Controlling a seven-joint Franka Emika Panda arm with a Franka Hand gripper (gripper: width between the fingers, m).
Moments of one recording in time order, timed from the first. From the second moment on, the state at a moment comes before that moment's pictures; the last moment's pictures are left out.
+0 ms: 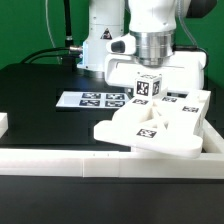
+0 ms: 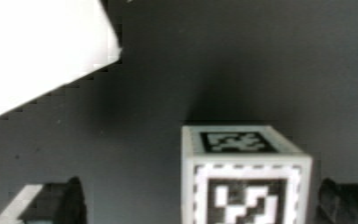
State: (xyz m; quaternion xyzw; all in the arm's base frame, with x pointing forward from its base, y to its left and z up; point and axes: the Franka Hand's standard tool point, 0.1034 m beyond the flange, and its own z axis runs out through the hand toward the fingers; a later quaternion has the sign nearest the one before) arm 0.430 0.079 0.014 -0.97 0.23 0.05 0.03
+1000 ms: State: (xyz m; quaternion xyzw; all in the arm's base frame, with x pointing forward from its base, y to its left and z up) arm 0.428 0.092 0.025 -0.98 0.19 0.07 0.04
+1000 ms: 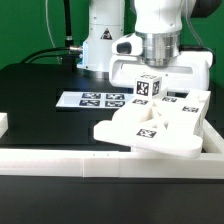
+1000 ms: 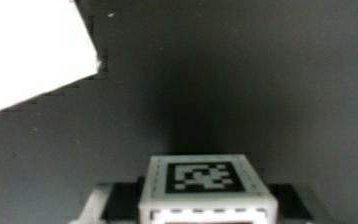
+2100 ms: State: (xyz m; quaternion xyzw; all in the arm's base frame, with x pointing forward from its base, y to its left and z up) arm 0.510 0.090 0.139 -0.98 0.16 0.09 0.07
